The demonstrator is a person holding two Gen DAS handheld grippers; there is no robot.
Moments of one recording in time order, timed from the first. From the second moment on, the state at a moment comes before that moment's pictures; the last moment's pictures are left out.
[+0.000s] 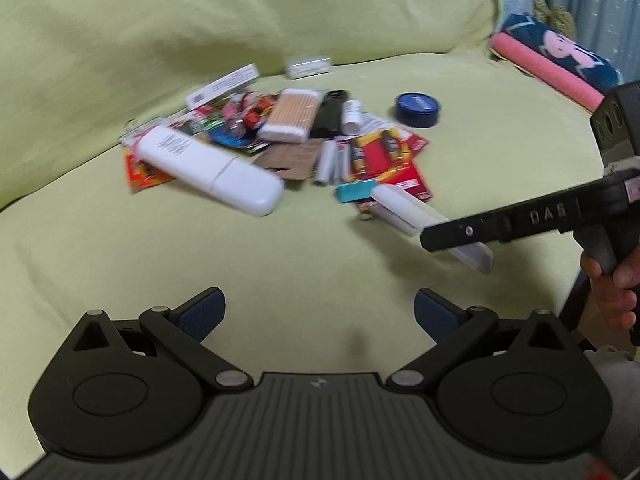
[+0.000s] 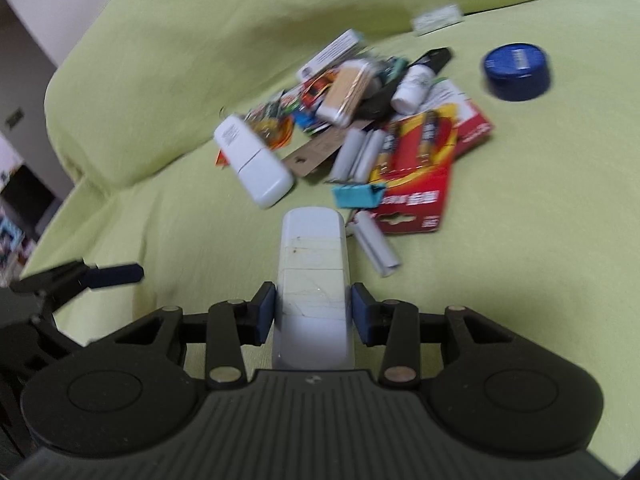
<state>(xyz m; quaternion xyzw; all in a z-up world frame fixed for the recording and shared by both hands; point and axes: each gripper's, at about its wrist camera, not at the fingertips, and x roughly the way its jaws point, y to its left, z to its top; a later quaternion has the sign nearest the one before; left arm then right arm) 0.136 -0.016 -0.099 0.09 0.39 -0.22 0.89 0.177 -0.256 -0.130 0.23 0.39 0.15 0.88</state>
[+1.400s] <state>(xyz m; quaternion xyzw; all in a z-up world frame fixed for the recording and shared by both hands) 0.002 -0.193 -0.019 0.18 0.29 -0.44 0.83 -0.042 -0.390 -0.044 0.30 0.28 0.01 0.91</state>
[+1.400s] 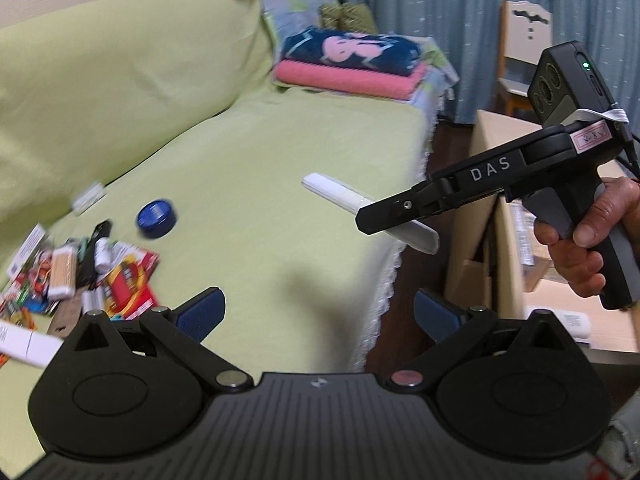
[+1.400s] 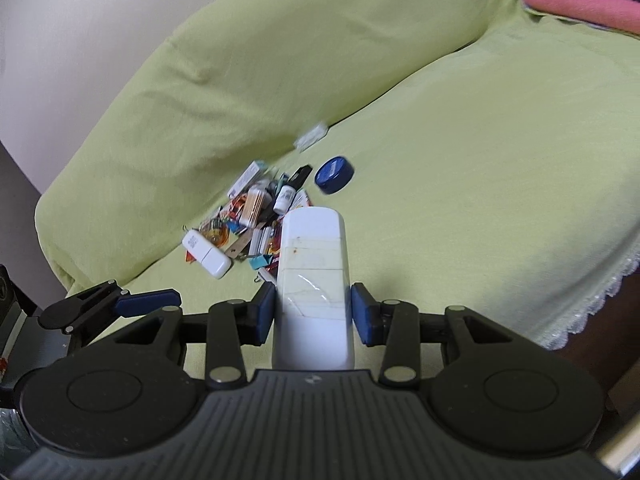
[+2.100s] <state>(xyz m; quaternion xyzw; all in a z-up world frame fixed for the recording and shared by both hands) -0.090 -0.275 -0.012 0.21 0.27 -0.56 0.76 -0.237 -0.435 -0.035 0.35 0.25 -0.10 0.90</state>
